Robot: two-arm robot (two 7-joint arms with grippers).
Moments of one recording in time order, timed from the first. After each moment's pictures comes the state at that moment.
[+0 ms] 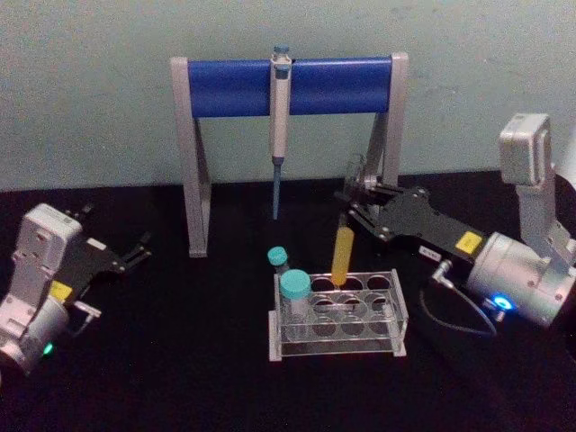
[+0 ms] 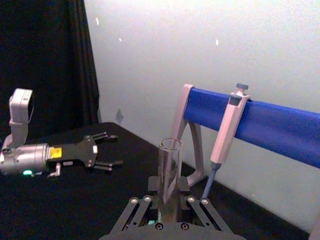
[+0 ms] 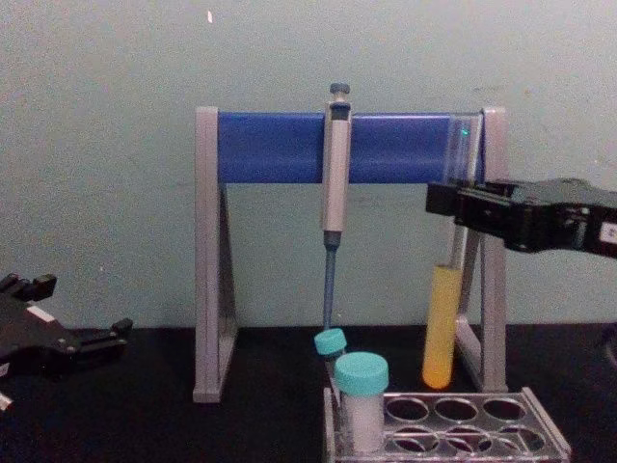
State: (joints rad) left arm -0.20 0.60 0.45 -1.41 -0.25 -0.12 0.03; right arm 0.24 0.54 -0.39 -1.67 0.56 0.08 0.50
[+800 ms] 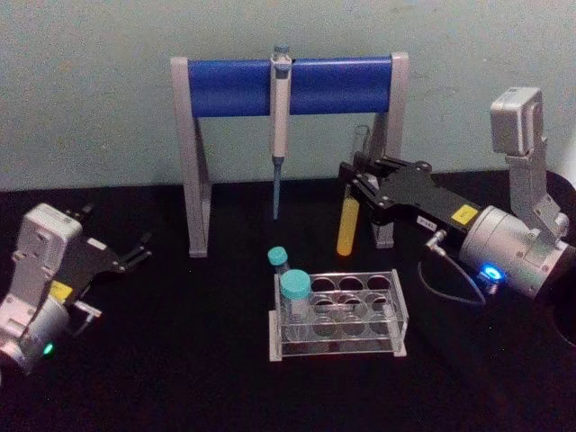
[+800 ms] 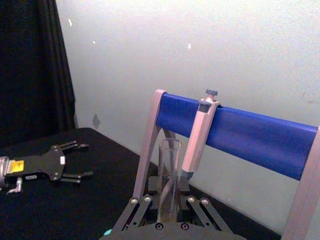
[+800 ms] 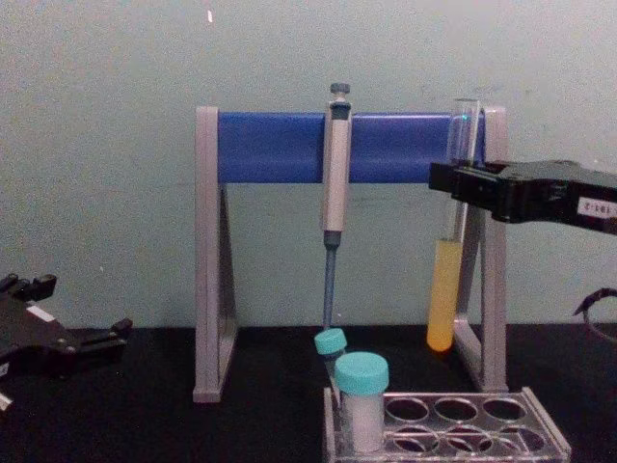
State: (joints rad) left arm -0.20 0.60 0.45 -1.41 -0.25 -0.12 0.03; right arm 0.32 0.48 -0.40 -1.58 0.54 0.08 0.45
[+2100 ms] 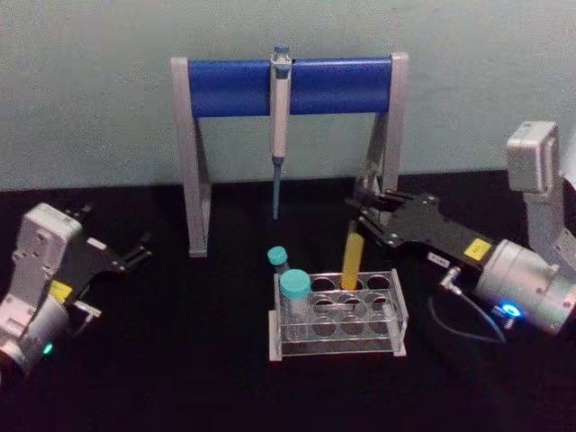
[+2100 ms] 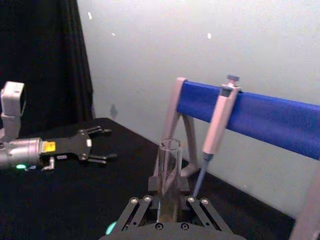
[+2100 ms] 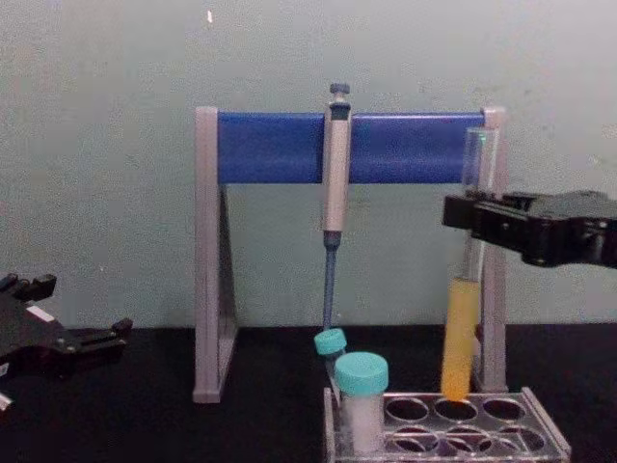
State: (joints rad) left arm -0.20 0.60 0.45 -1.41 -0.25 -0.12 0.03; right arm 0.21 0.55 -0.37 -1.68 0.55 0.08 0.48
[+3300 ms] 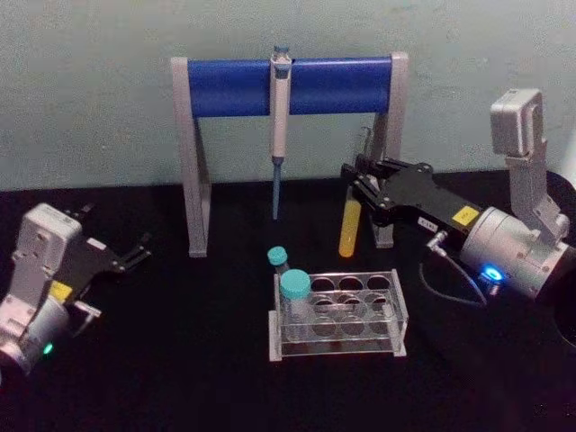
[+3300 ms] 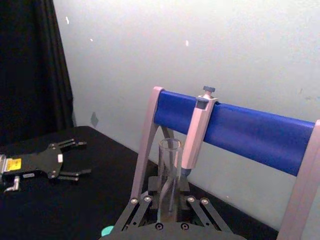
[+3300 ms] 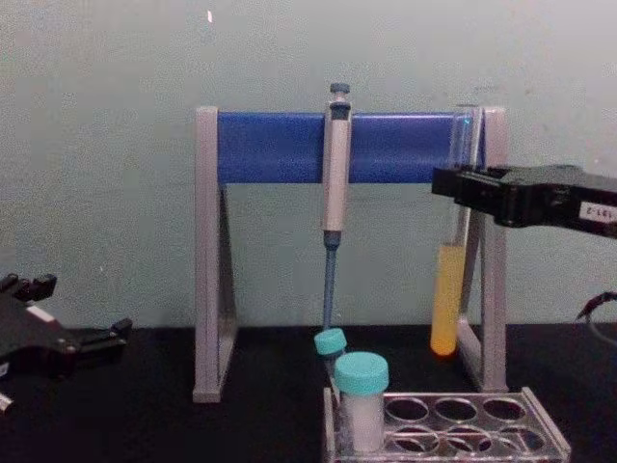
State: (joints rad) left arm -0.20 0.60 0.45 -1.41 -0.25 -0.12 0.03; right arm 0.32 0.48 -0.39 -1.57 0.53 0.09 0.45
